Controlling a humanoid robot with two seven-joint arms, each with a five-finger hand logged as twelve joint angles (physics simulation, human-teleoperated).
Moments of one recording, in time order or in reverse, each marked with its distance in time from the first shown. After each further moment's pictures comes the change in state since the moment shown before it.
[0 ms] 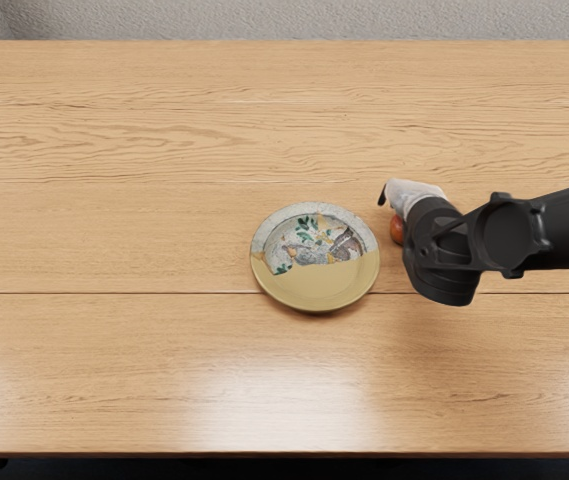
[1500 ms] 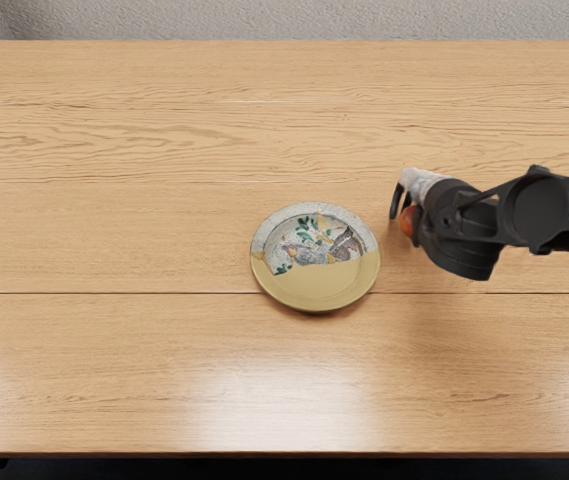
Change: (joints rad) left arm 0.000 0.000 0.000 0.000 0.000 0.000 0.000; right arm 0.008 -0.104 0.084 -0.014 0.003 0.104 -0.008
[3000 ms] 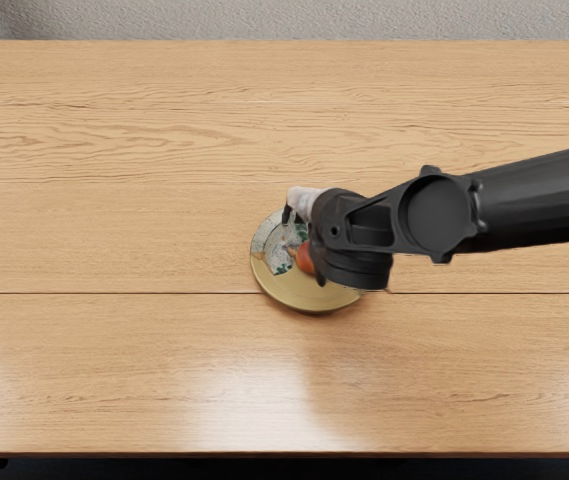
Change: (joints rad) left arm 0.000 0.000 0.000 0.000 0.000 0.000 0.000; right arm 0.062 0.213 0.214 0.006 -0.003 0.120 -0.124
